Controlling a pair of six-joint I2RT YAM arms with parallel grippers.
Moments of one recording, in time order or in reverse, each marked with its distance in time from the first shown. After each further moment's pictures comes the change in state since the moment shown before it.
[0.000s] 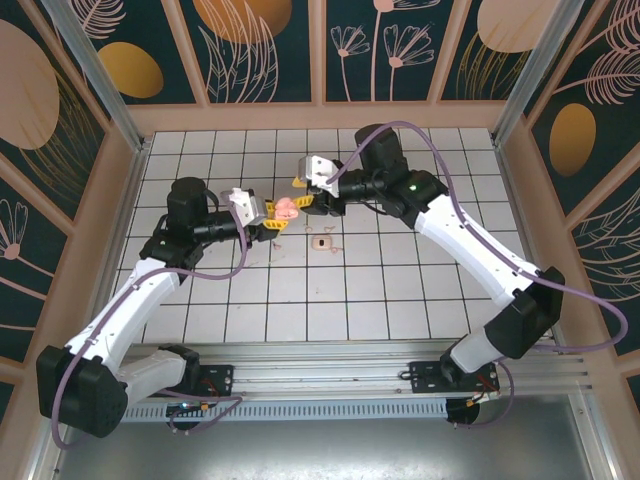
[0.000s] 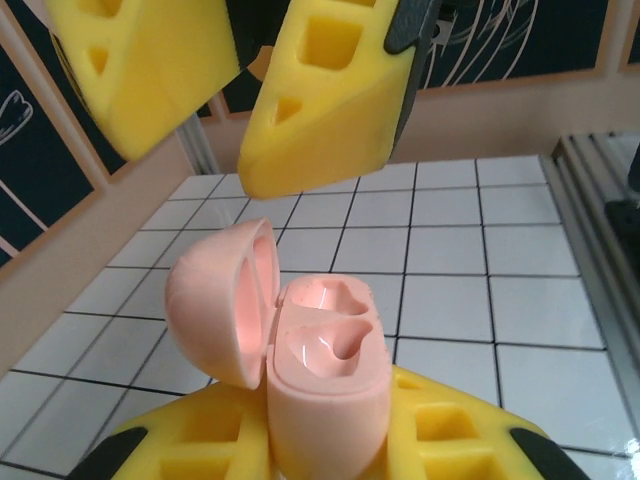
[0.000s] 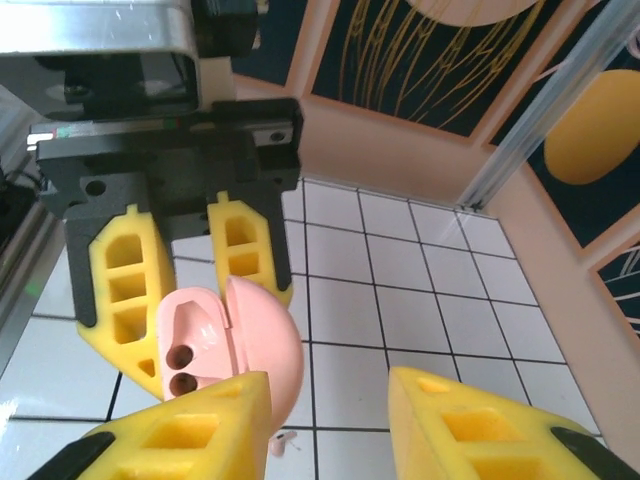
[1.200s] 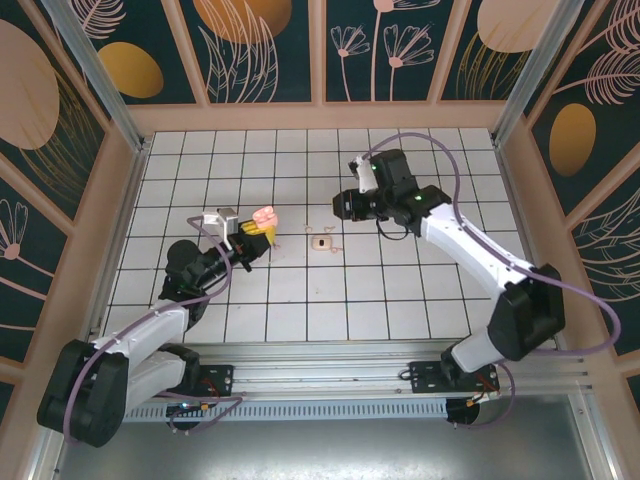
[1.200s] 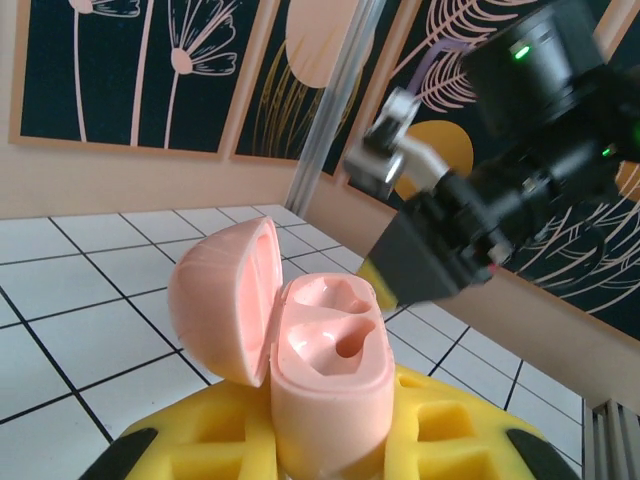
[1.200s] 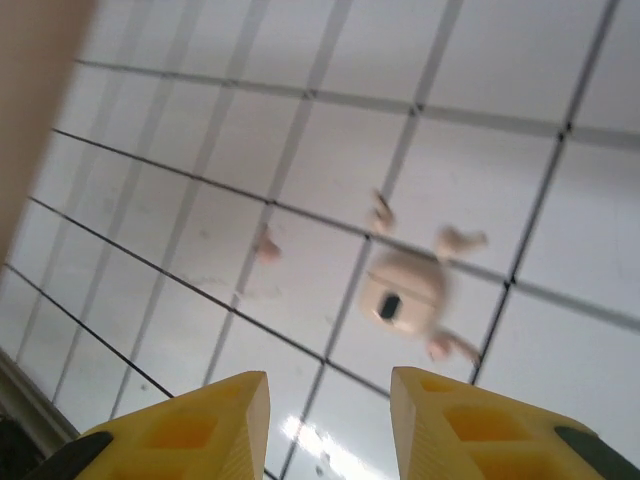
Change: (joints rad) left arm 0.000 -0.069 -0.568 0.914 -0.354 -0.864; right arm -0.114 0.103 -0.200 -0.210 0.380 1.052
